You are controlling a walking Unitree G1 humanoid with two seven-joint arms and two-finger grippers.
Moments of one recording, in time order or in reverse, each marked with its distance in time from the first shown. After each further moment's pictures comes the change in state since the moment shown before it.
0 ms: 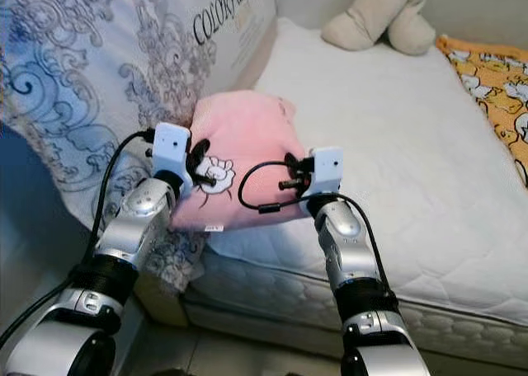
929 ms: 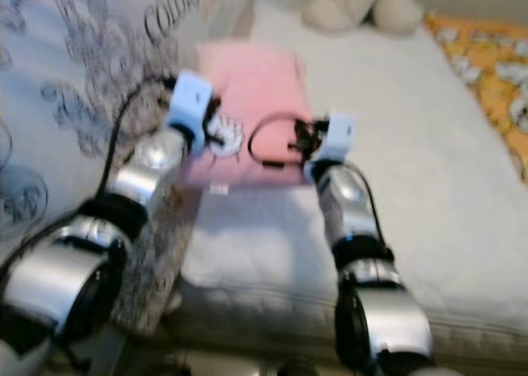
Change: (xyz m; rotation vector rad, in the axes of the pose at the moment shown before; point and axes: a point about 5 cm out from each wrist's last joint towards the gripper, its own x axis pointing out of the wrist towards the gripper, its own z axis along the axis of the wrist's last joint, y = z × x) left arm 0.042 0.001 0.060 0.291 -0.045 -0.011; right arm 0.037 -0.011 0.033 0.233 -0.045 -0.093
